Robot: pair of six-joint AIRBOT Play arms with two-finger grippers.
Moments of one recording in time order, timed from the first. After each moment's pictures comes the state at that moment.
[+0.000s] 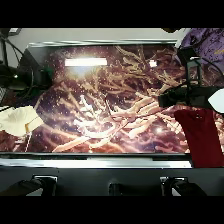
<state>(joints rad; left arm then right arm) -0.29 -1.18 1.71 1.65 -1.53 -1.86 0.17 -0.95 1.23 -1.42 1.15 1.38</state>
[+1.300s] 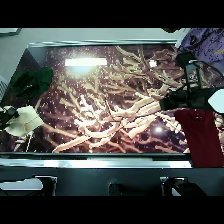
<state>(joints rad) 0.60 -1.56 1.14 1.70 -0.80 -1.94 0.17 -0.95 1.23 -1.47 1.23 1.38</state>
